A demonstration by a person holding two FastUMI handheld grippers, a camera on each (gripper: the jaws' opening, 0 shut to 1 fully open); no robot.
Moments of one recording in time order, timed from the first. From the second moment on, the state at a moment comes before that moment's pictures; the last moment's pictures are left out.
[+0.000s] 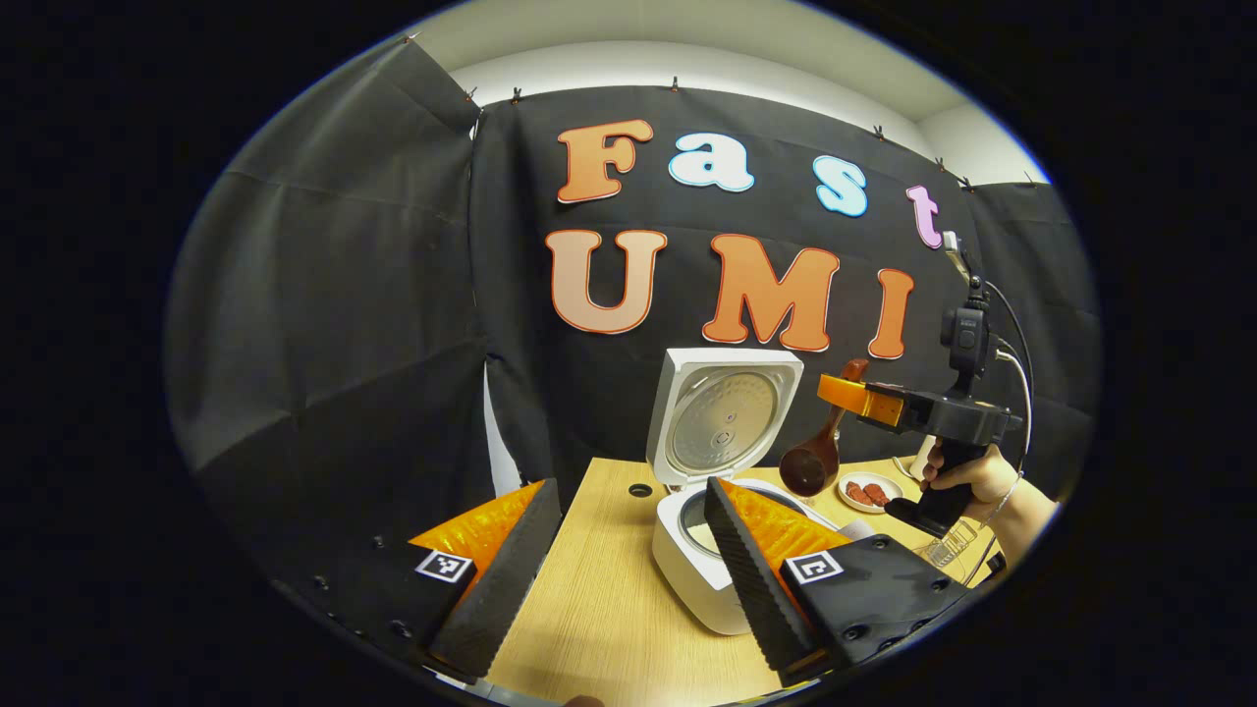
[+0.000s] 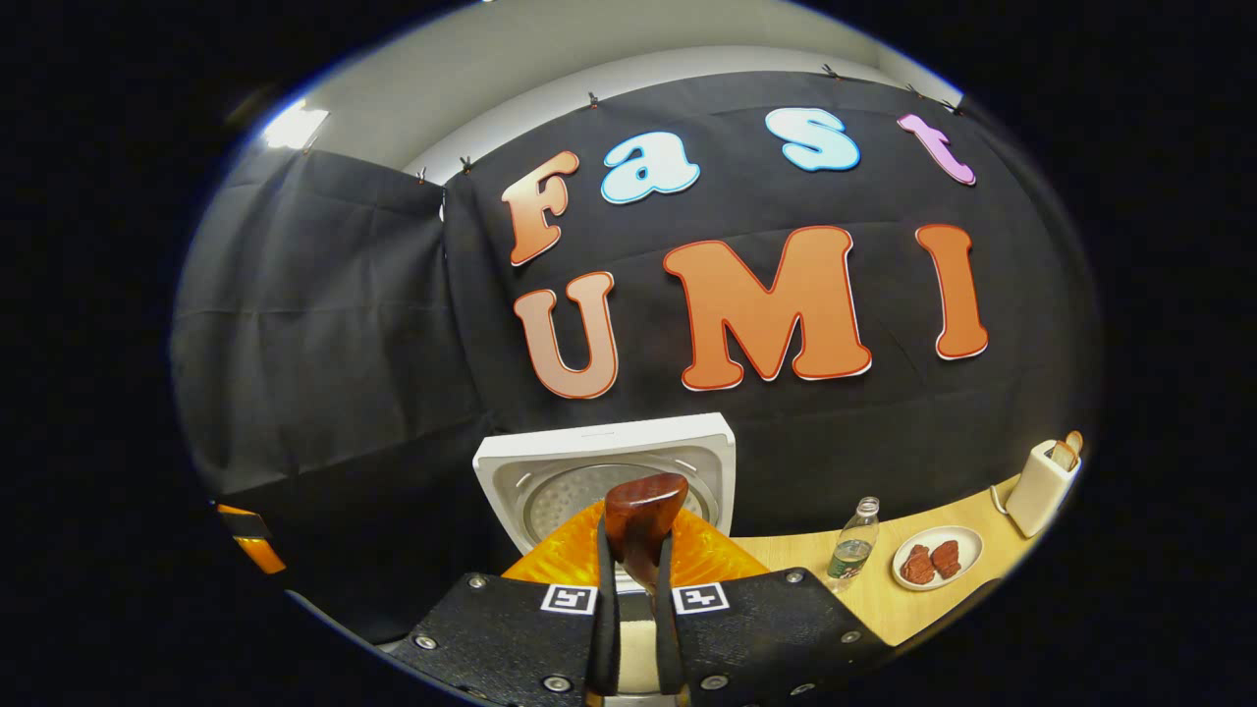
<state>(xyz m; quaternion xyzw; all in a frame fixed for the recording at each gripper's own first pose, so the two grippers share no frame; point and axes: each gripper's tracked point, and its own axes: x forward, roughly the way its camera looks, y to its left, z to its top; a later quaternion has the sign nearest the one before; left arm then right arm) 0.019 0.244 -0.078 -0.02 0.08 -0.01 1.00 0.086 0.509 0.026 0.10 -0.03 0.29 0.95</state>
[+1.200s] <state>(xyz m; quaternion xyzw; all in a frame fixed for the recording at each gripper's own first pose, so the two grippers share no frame) 0.023 0.176 -0.058 -0.01 0.05 -0.01 1.00 0.062 0.153 -0.005 0.22 -0.02 0.06 0.97</state>
